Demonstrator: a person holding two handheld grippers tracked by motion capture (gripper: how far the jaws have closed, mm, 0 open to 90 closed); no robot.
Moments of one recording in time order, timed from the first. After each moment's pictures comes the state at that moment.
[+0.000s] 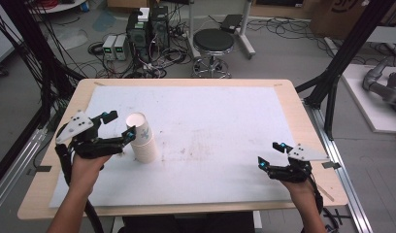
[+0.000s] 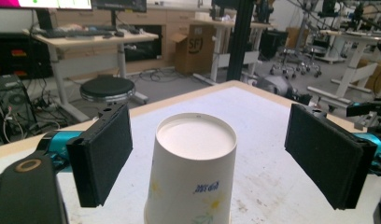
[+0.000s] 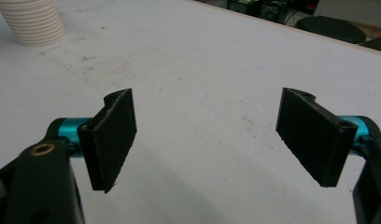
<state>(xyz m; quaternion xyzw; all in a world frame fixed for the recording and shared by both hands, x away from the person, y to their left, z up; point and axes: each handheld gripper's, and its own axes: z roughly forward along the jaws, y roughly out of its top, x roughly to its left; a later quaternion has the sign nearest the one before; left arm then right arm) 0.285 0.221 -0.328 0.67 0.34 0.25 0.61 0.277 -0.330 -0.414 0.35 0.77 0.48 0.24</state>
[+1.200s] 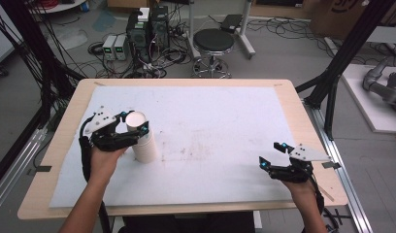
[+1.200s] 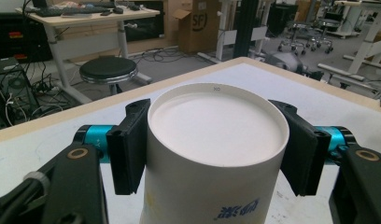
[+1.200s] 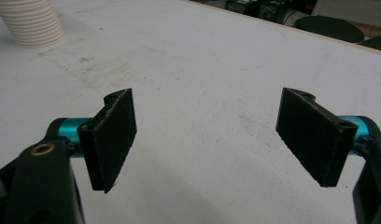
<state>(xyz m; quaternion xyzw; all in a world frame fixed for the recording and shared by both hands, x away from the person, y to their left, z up) 0.315 0.199 -0.349 0.70 0.35 0.25 0.58 0.276 -0.333 -0.414 0.36 0.76 0.48 0.24</state>
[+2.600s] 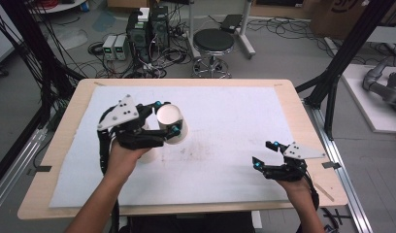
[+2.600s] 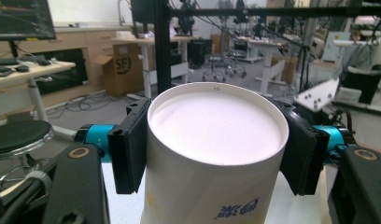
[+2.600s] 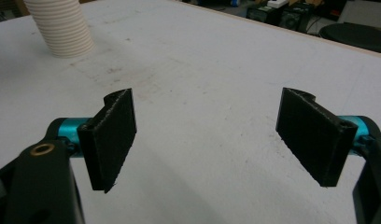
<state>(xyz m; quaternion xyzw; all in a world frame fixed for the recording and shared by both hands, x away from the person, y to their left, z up) 0.290 0.121 -0.282 0.70 0.20 0.18 0.66 0.280 -0.316 -0.408 0.33 0.77 0.51 0.21</state>
